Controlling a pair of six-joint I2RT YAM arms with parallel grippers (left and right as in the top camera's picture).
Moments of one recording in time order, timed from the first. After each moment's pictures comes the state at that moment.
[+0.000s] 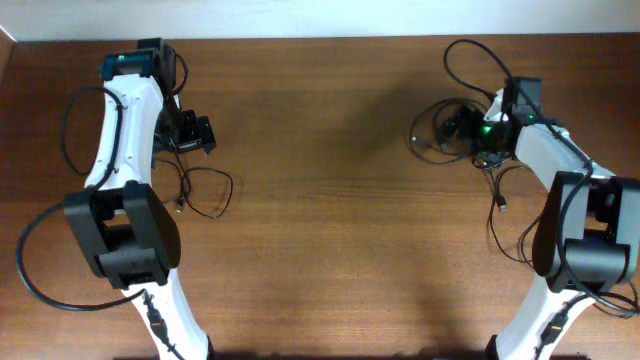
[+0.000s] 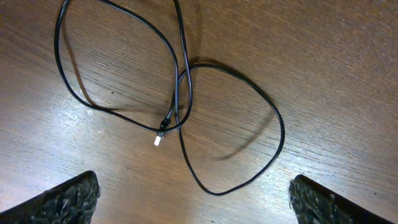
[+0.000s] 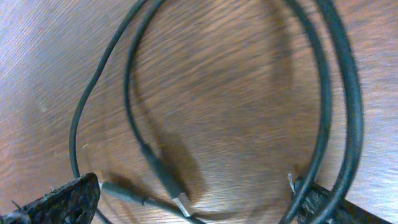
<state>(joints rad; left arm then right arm) 0.11 2.12 1.95 -1.43 -0.10 -0.24 -0.11 2.06 1.36 -0.40 -0.33 0.43</state>
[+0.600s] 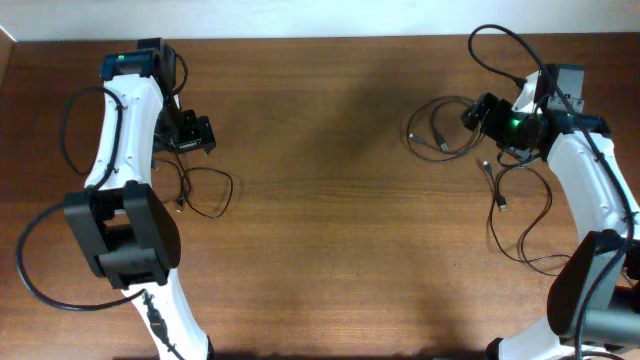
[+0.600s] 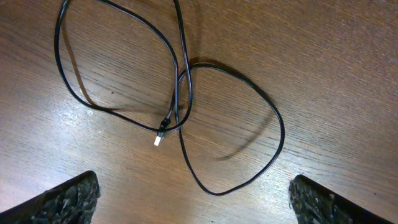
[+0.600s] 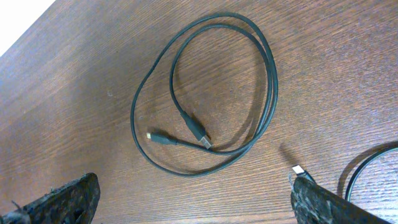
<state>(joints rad) 0.11 2.12 1.95 -1.43 -0.10 -0.24 -0.16 1.77 1.35 -0.61 -0.31 0.39</state>
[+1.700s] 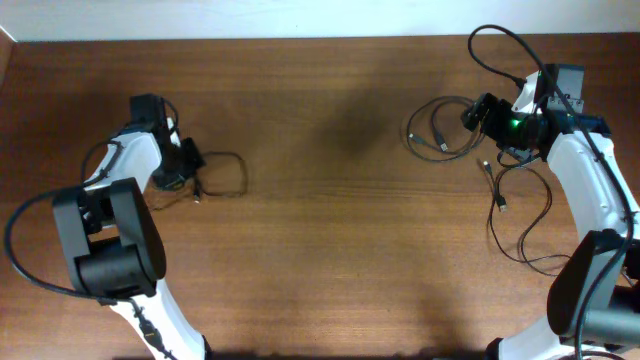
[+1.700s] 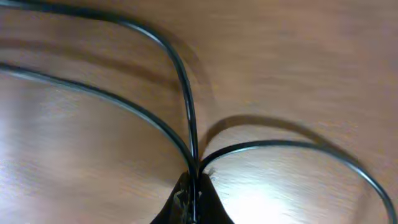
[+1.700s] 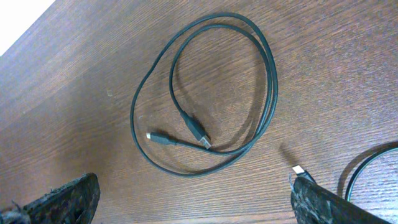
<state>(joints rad) 0.21 2.05 1.36 -0.65 0.09 -0.28 -0.16 1.78 1.35 -0.61 -0.31 0.38</state>
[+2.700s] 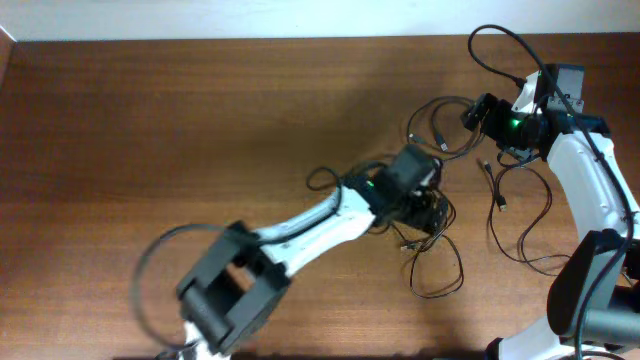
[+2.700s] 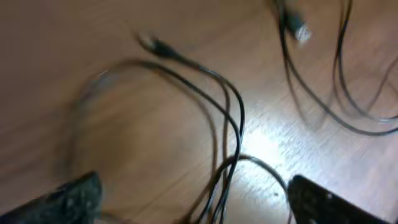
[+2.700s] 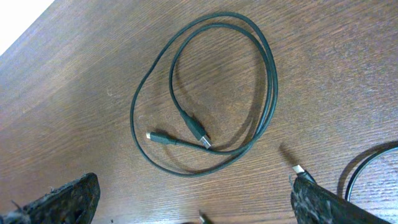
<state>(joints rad) -0.85 1.98 1.41 -0.39 0.18 -0.39 -0.16 1.78 1.35 -0.61 -0.31 0.38</state>
